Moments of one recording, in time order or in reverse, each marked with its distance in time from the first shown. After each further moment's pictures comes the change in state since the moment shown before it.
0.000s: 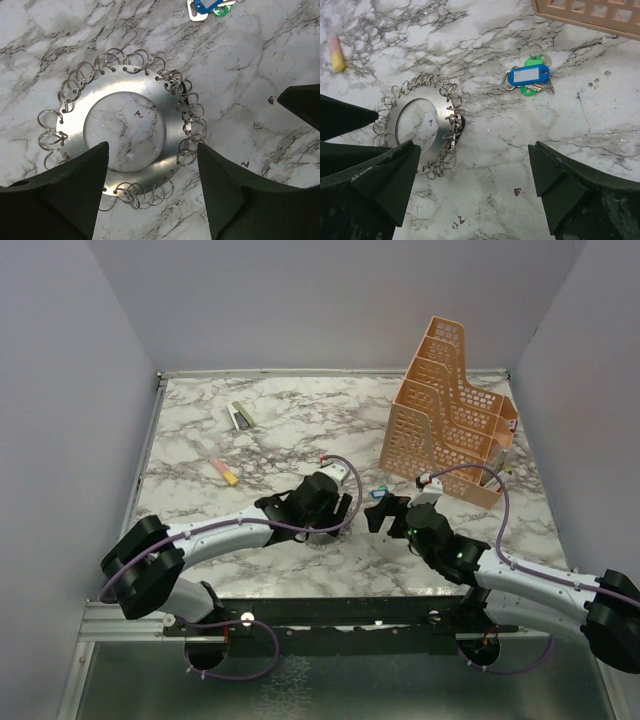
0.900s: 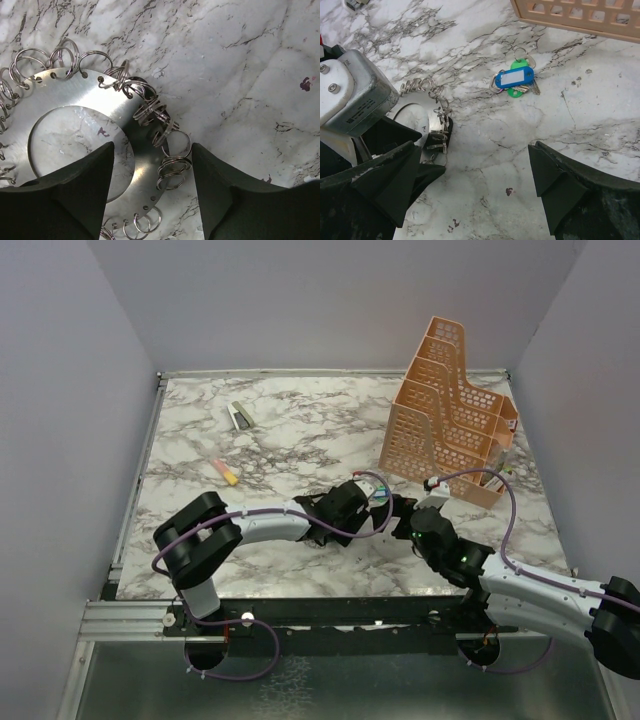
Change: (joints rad) left arm -0.077 0.325 0.150 -0.035 0.002 0.120; right arm -0.002 -0.063 -0.039 -0.007 0.055 0.036
